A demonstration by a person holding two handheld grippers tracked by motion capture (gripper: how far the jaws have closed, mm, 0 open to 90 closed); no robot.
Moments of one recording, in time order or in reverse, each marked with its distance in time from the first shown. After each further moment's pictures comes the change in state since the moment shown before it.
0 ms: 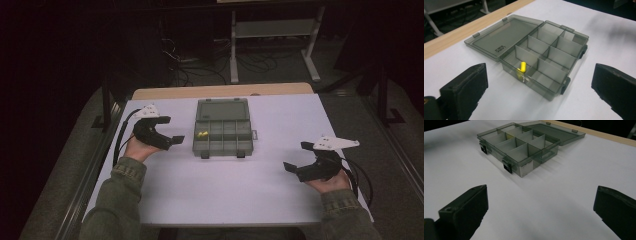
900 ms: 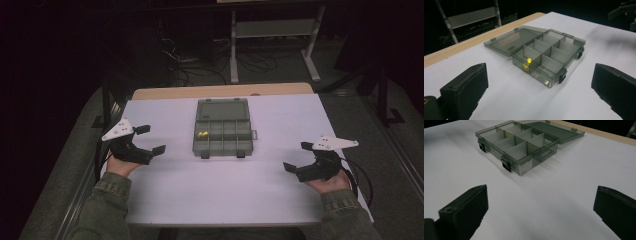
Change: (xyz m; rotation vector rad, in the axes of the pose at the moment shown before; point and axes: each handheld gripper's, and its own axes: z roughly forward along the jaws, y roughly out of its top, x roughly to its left) left arm -0.015 -0.040 -0.058 -0.147 0.089 -0.019; right arm 0.001 0.000 0.001 0.010 -0.010 -0.006
